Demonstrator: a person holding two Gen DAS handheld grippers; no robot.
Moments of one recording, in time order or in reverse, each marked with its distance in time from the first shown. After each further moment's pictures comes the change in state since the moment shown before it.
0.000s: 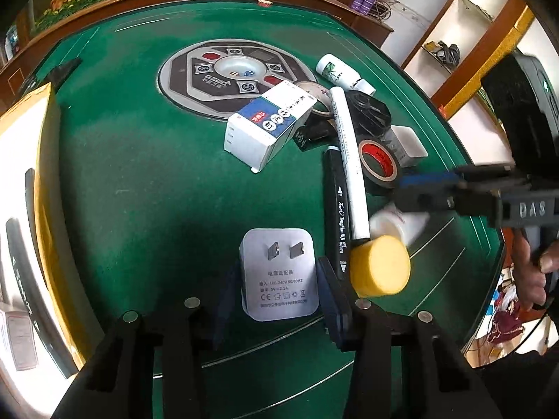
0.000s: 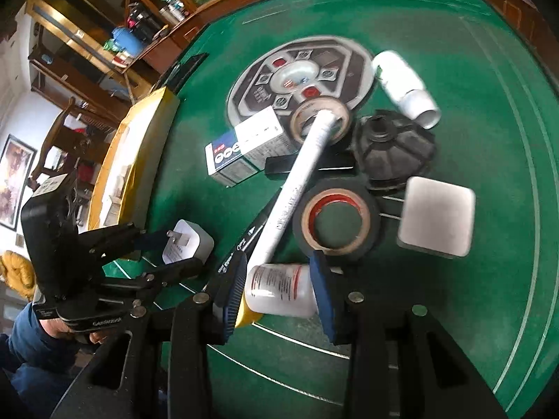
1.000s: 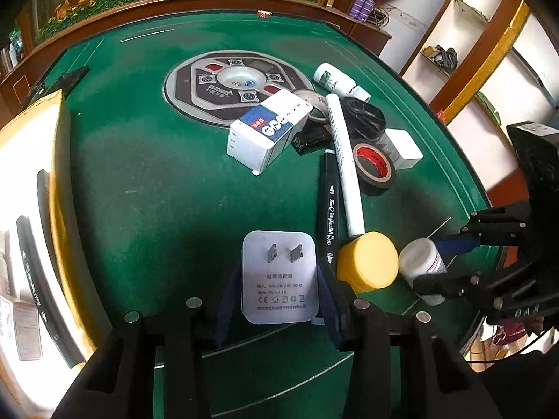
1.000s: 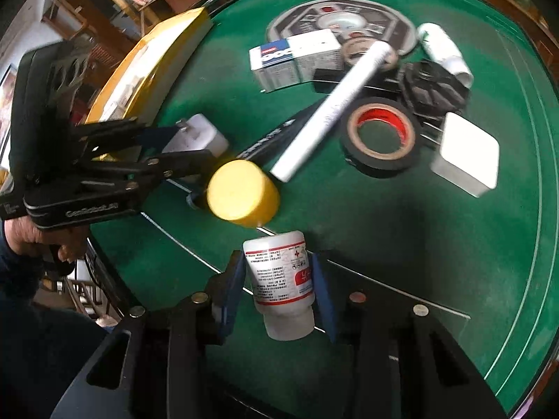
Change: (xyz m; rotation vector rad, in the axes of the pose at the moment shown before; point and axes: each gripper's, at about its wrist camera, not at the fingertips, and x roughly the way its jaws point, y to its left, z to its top) left arm -0.014 -0.003 -0.007 0.013 -0.047 0.012; right arm 0.002 0.033 -0.060 -0.168 0.096 -0.096
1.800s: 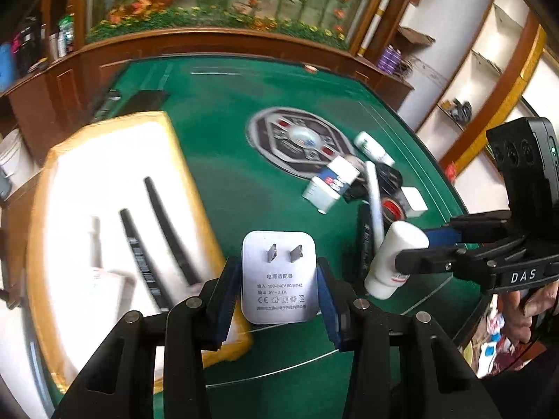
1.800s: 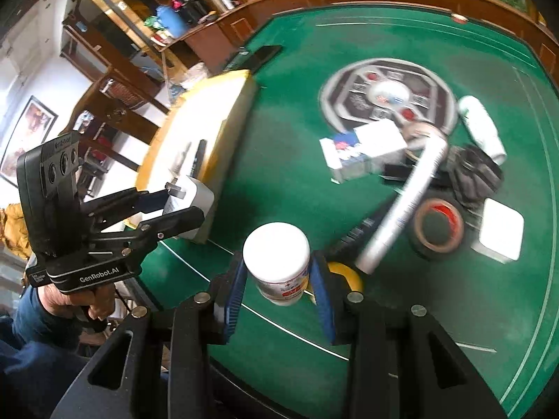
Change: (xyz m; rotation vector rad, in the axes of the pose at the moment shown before) left arm -0.096 0.062 -0.018 -0.126 -0.179 0.060; right arm -0.025 0.071 0.065 -0.006 -0.141 0.141
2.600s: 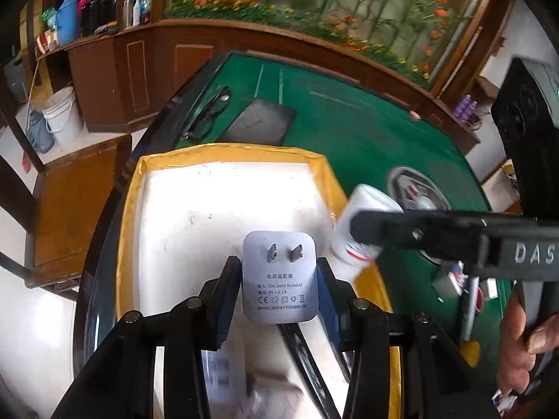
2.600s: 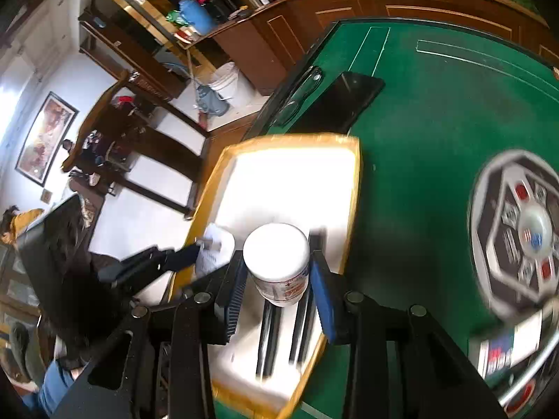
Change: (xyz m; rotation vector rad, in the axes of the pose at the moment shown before) left arm 0.036 0.146 0.061 -0.231 -0.030 0.159; right arm 0.129 0.090 0.176 -0.019 0.022 0.050
